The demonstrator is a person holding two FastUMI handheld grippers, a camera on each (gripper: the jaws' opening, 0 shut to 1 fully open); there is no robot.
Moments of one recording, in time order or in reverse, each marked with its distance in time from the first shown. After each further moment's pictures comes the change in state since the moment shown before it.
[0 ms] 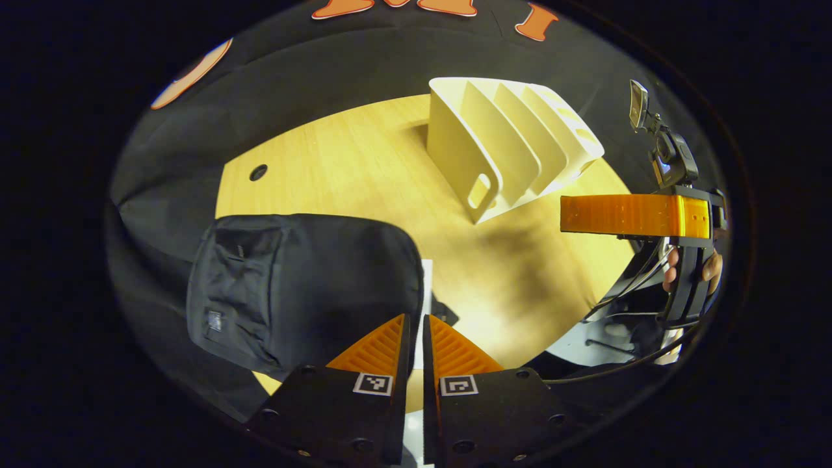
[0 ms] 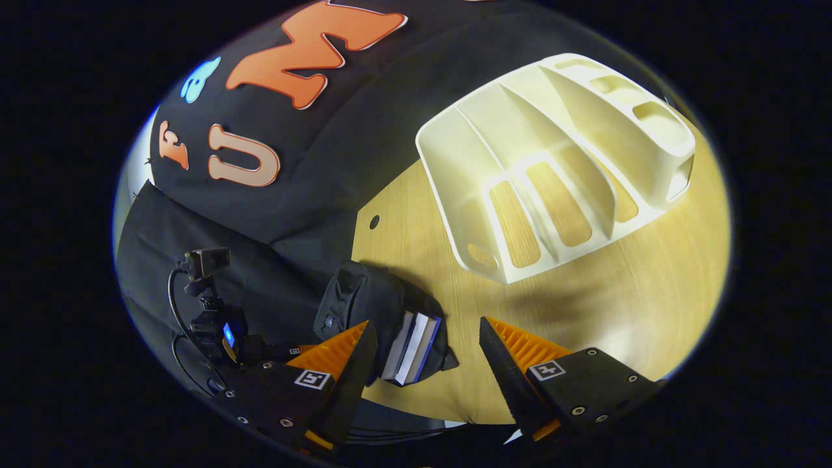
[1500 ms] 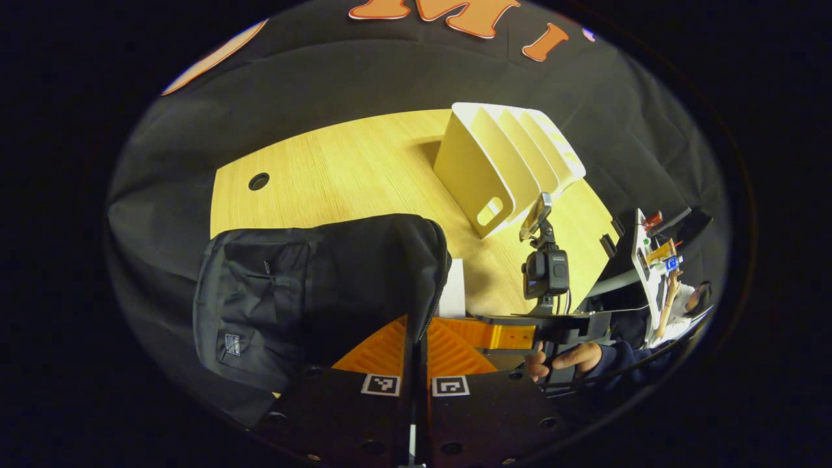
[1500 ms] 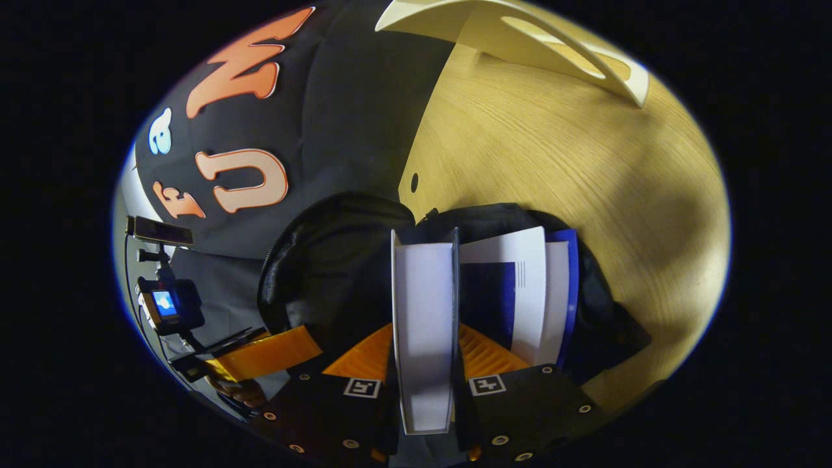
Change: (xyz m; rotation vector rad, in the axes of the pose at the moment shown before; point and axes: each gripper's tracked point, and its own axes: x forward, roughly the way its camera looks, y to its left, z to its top) left arm -0.025 0.074 0.016 0.044 -0.036 -0.133; right arm 0.183 0.112 -0.125 0.394 0.061 0.356
